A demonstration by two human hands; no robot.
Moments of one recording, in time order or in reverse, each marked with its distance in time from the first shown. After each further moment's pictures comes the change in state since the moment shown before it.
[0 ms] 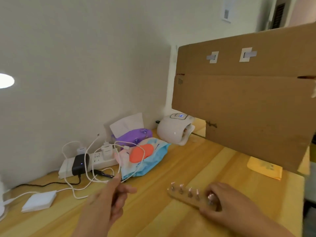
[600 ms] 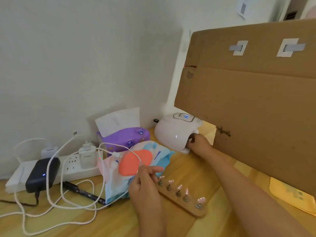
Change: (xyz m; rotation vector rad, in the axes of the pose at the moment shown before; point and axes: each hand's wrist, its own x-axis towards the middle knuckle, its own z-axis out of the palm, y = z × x) left_hand 0.123 -0.064 0.110 -0.214 0.364 0.125; right_hand 0.290 0.063 -0.017 0.233 0.335 0.199
